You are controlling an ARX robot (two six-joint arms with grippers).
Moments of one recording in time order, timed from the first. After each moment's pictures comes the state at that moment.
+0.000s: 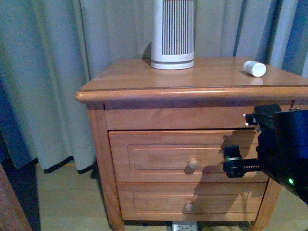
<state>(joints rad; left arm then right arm) -0.01 0.00 0.01 0.00 0.00 0.00 0.15 2.17 0.94 0.81 0.33 0.00</state>
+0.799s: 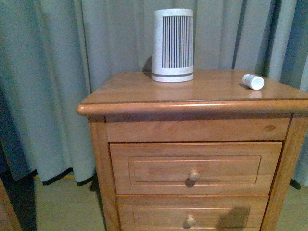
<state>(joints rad) -0.01 0.00 0.01 0.00 0.00 0.00 0.06 1.28 0.32 0.59 0.24 0.00</state>
